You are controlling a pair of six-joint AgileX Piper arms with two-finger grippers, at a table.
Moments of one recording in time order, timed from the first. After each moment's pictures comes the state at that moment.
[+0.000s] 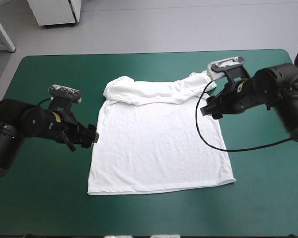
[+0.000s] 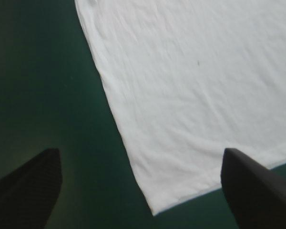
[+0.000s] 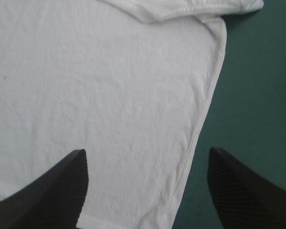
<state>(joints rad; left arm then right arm) -0.33 1.20 -1.30 -0.04 1.25 0.00 0.32 1.40 -1.58 0.09 1.25 -0.08</state>
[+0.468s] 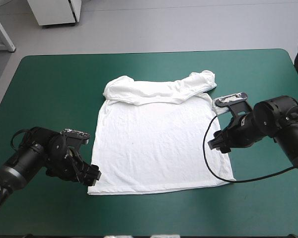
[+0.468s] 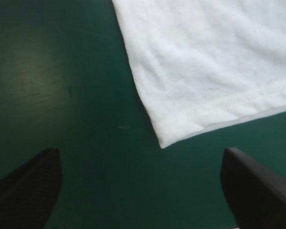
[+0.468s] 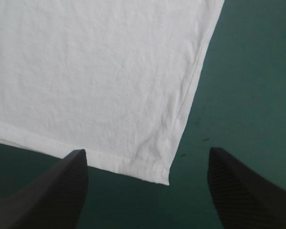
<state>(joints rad) -0.35 1.20 -0.89 -0.03 1.22 -0.09 0.34 1.26 -1.24 0.05 1.25 -0.05</state>
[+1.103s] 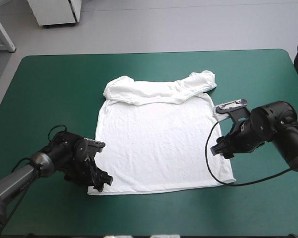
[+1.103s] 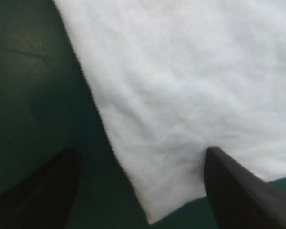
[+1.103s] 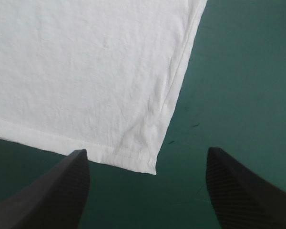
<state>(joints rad) -0.42 1.44 -0.78 -0.06 1.03 -0.10 0.34 1.26 -1.17 0.01 1.23 -0.04</state>
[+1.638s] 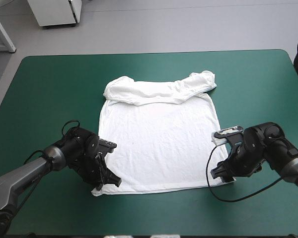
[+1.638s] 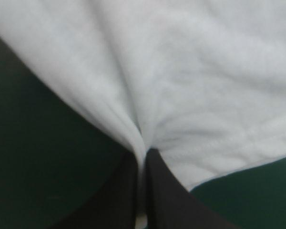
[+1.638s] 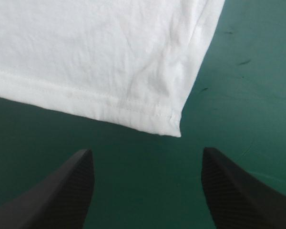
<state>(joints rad) -0.50 1.55 -0.85 -0.09 1.08 -0.07 0.34 1.26 -0.90 0.05 1.16 -0.03</state>
